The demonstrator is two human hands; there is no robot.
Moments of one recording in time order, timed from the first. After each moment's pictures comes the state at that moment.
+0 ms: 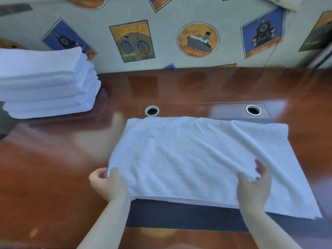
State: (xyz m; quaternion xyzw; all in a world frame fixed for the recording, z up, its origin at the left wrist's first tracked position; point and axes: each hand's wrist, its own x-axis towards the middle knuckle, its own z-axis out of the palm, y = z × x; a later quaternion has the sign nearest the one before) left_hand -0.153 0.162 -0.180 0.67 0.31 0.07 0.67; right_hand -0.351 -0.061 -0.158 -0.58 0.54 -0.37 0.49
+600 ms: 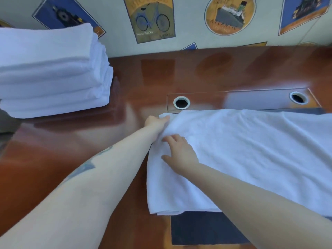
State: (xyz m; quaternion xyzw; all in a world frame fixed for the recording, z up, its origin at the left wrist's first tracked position) left_hand 0.061 0.101 -0.197 0.84 0.01 -0.33 0.43; right_hand -0.086 0.077 -0.187 -0.93 0.21 0.06 0.29
